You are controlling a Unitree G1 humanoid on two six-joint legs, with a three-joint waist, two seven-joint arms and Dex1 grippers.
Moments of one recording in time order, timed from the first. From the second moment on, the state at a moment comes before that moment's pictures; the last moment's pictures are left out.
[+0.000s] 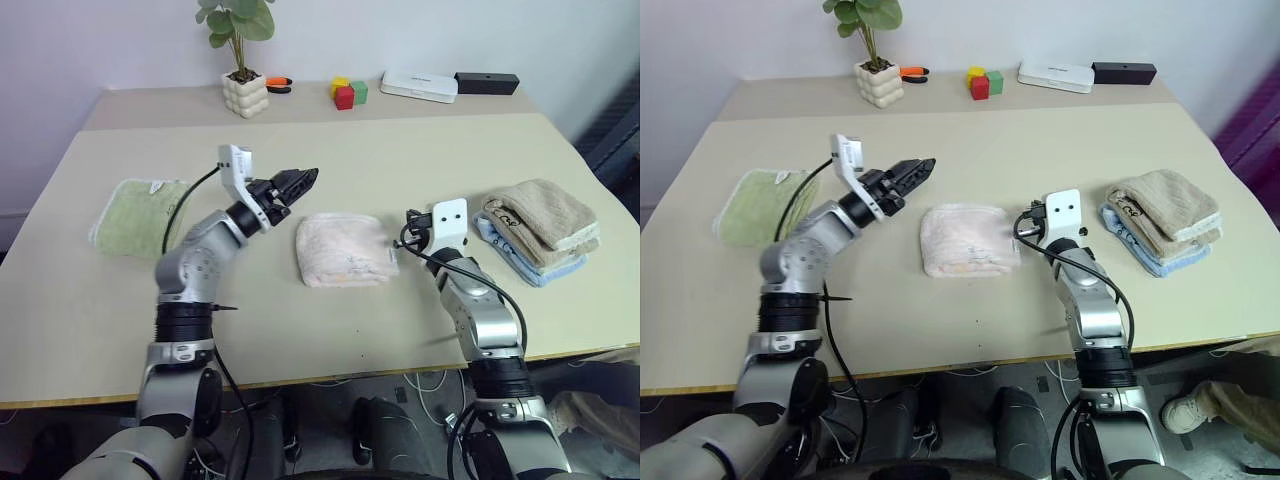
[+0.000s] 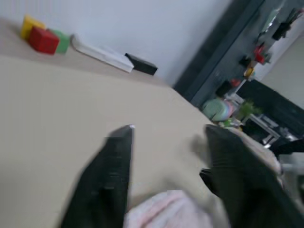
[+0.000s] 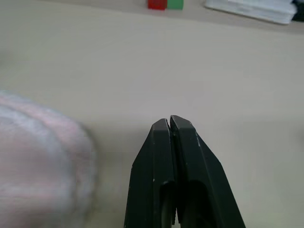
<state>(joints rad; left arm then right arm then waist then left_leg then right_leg) -0.66 0.22 0.22 0.13 -0.68 0.71 -0.57 -0.37 -0.25 -0.06 0.07 0.11 0.30 0.17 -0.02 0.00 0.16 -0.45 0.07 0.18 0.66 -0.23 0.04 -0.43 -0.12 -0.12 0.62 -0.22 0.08</state>
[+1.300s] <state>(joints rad) -0.48 0.18 0.25 0.09 -0.92 1.22 -0.41 -0.15 -0.67 -0.21 -0.22 0.55 0.24 0.96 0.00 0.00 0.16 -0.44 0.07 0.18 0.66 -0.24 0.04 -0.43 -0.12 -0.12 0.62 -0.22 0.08</state>
